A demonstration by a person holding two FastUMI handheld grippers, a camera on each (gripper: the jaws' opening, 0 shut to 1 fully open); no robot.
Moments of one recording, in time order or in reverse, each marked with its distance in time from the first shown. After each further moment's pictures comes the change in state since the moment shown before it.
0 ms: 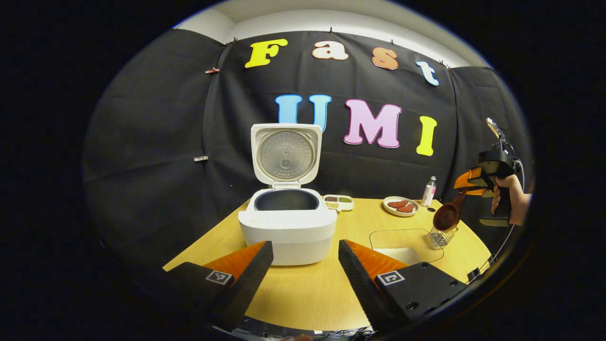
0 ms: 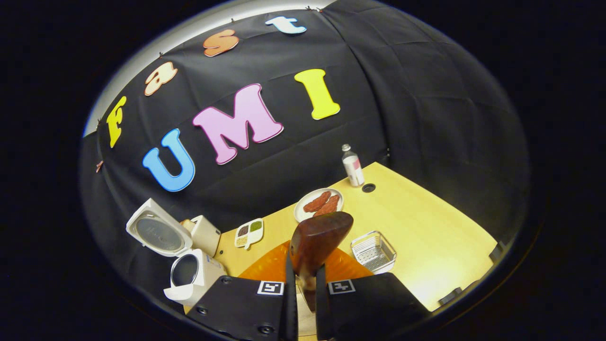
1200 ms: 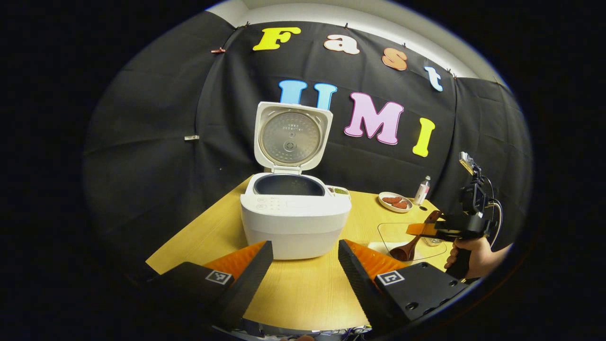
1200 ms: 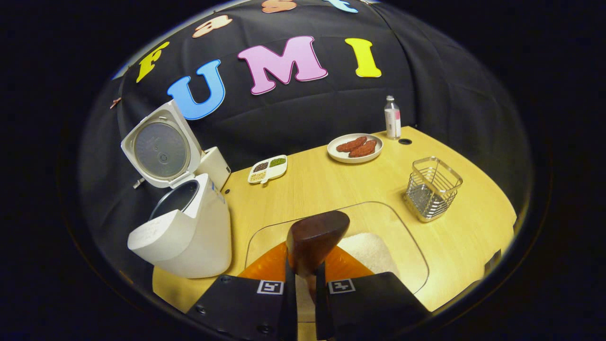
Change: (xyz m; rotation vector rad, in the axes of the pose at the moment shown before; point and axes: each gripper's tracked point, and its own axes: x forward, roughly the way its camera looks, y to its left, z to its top) left arm 0.028 0.041 -0.029 -0.072 0.054 -0.093; right arm 0.013 0.068 -0.192 -0.143 0.192 0.031
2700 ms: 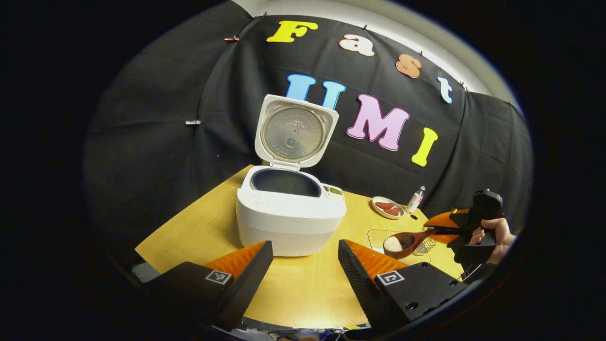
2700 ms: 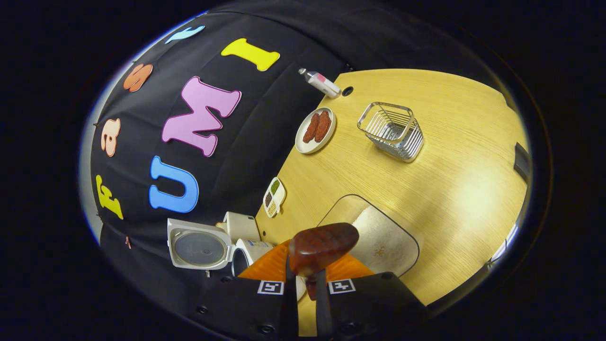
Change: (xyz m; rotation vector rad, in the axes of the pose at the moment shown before) left arm -0.003 -0.009 0.010 -0.122 0.037 -0.034; right arm -0.042 -0.037 0.074 0.727 0.086 0.055
